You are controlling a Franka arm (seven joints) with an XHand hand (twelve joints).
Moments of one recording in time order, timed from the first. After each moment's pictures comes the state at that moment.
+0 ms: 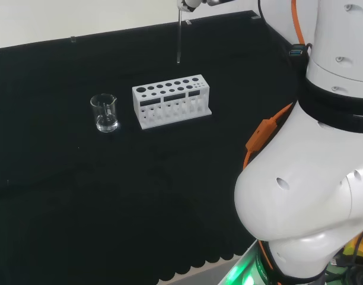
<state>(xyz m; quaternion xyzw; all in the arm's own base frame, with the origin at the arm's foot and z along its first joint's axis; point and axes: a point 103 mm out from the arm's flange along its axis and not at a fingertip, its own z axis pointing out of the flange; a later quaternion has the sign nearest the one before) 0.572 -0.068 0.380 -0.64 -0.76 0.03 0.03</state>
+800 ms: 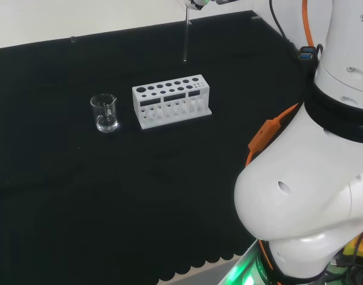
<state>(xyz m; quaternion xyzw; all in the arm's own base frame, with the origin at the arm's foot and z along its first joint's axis) 0.548 -0.076 0.393 -0.65 -0.76 0.02 0.02</state>
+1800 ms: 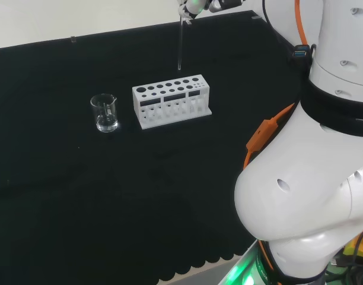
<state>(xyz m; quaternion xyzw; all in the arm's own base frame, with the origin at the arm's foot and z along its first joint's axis) 0.559 -0.064 0.370 -0.64 -0.77 0.03 0.04</state>
